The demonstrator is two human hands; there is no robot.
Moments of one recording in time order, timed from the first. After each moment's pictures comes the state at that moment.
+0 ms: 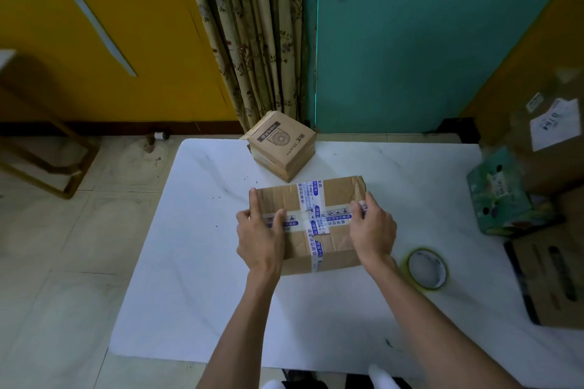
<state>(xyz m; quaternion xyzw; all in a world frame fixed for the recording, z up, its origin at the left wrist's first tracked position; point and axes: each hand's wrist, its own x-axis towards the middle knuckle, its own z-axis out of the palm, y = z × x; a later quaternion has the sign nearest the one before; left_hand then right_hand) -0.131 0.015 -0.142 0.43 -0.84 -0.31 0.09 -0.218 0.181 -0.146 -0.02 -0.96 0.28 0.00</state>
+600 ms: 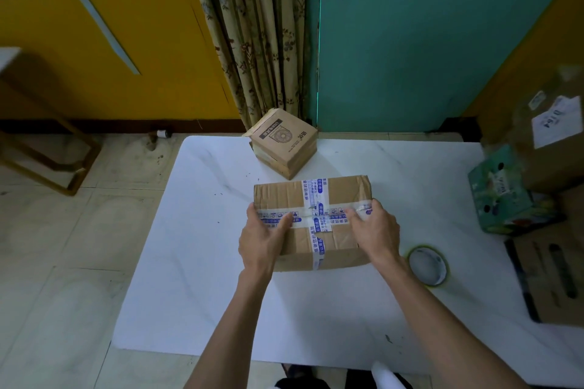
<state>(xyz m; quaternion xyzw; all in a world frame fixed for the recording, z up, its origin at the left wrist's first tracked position) -0.119 0.007 -0.145 0.41 -0.80 -0.42 0.05 -0.212 0.194 -0.131 -0.02 -0.94 0.31 -0.12</state>
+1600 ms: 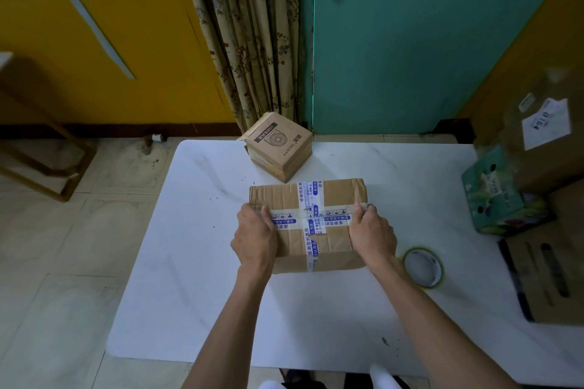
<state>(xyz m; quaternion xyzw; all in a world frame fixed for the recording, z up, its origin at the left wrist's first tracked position) -0.135 0.007 -0.145 0.43 -0.85 -0.29 0.07 -0.216 0.192 -0.137 -0.05 -0.96 0.25 -0.14</state>
